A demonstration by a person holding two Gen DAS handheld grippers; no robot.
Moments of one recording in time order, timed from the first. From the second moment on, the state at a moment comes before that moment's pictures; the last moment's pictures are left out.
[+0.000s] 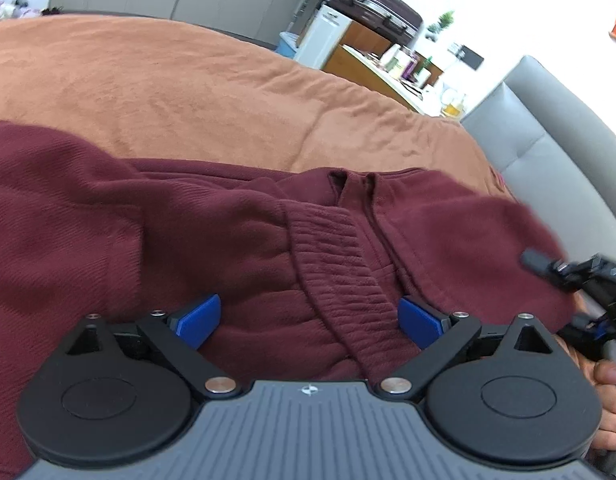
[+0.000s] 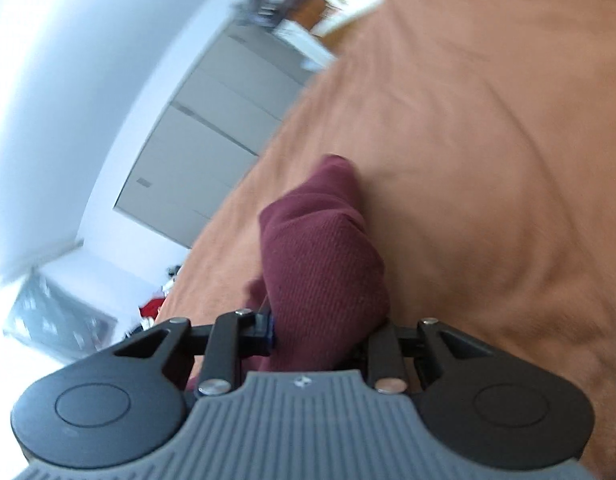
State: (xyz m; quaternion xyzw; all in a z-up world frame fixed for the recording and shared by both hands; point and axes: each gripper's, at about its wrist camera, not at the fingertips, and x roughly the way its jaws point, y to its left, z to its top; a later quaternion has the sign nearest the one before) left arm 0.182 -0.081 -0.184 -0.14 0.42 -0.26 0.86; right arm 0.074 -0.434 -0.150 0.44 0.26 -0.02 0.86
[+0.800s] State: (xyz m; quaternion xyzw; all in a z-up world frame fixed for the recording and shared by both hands) left arm 0.145 0.120 -0.163 -0.24 0.37 -0.08 0.89; right arm 0.098 -0.146 -0.074 0.06 0.32 0.28 0.91
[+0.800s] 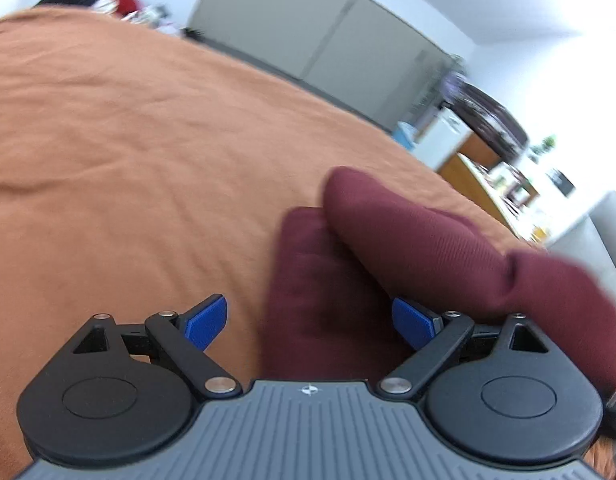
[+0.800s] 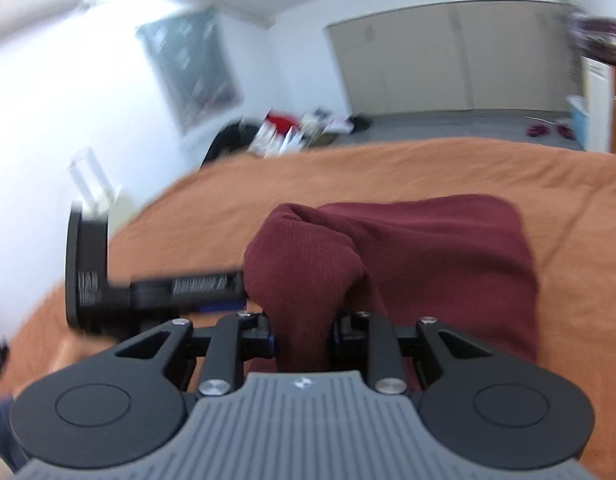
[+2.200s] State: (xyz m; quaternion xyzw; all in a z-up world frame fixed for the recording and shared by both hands) left arm 0.308 0.061 -0.165 -0.16 0.55 -0.17 0.80; right arm 0.107 -0.126 -0.102 -0.13 0.34 0.31 0.88
